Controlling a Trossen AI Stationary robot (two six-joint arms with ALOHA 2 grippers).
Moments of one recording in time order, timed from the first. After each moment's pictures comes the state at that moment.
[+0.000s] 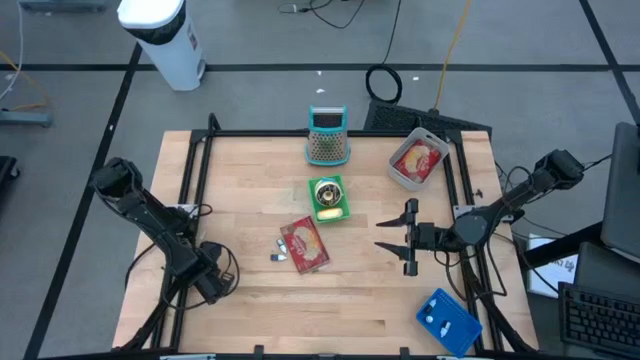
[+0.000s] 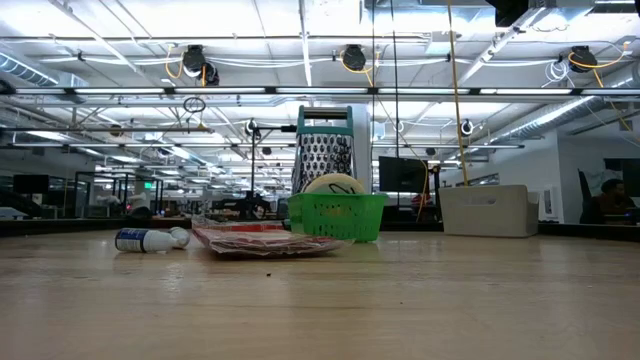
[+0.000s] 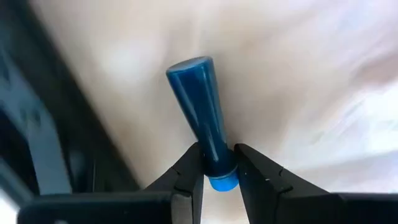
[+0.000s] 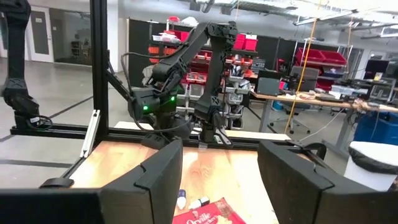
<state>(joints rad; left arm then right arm) -0.84 1.42 0.61 -0.84 0.11 -2.01 0.55 1.01 0.44 0.69 0.60 -0.15</state>
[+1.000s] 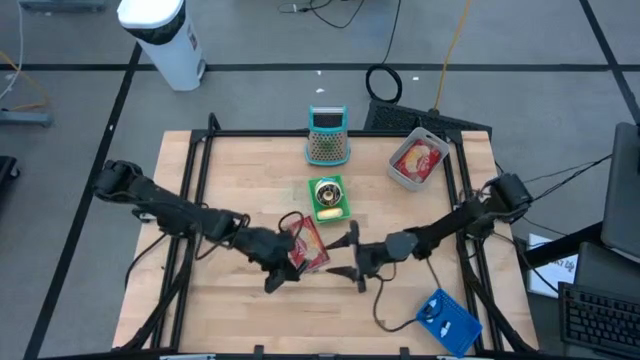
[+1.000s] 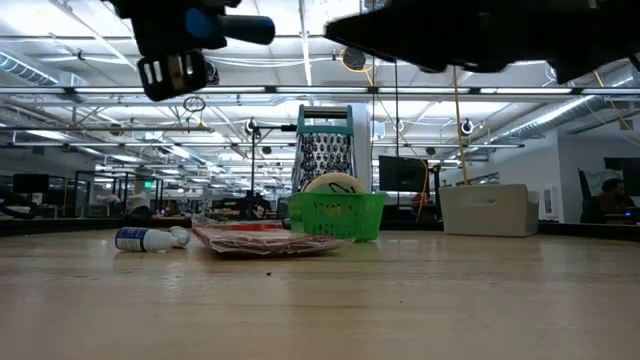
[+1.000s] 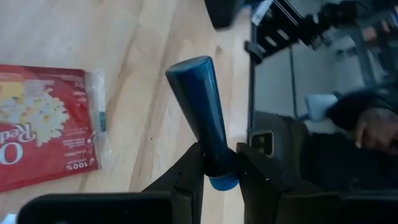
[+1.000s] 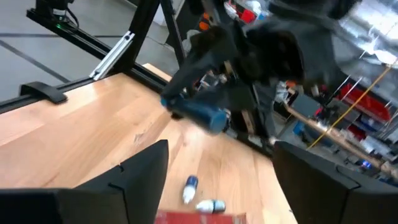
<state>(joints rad) -0.35 1.42 0.88 -0.07 0.15 -0.79 0.37 1.71 0.67 1.02 0.23 -0.48</state>
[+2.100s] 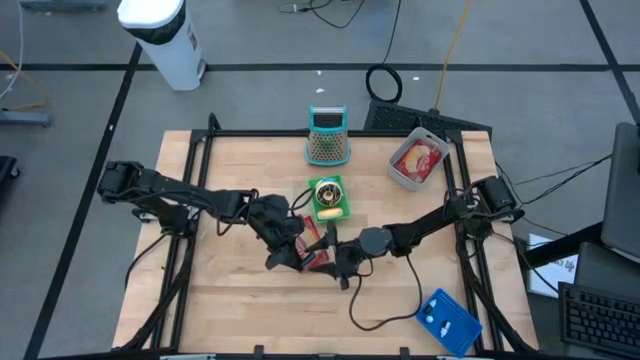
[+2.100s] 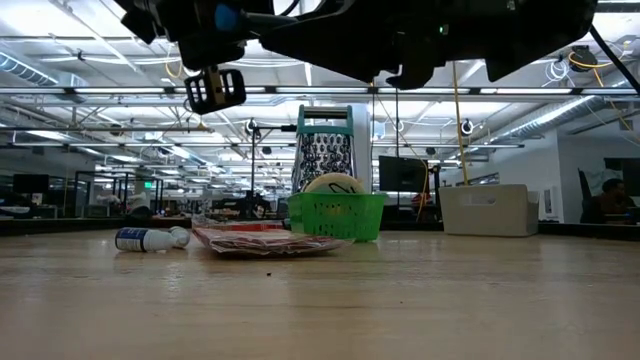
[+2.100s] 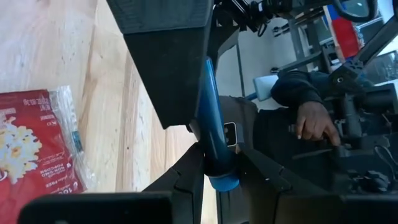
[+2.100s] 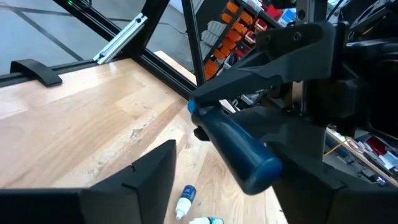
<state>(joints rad) -0.10 1.45 0.88 0.01 0.60 -0.66 0.29 1.83 0.89 0.85 0.08 -0.56</state>
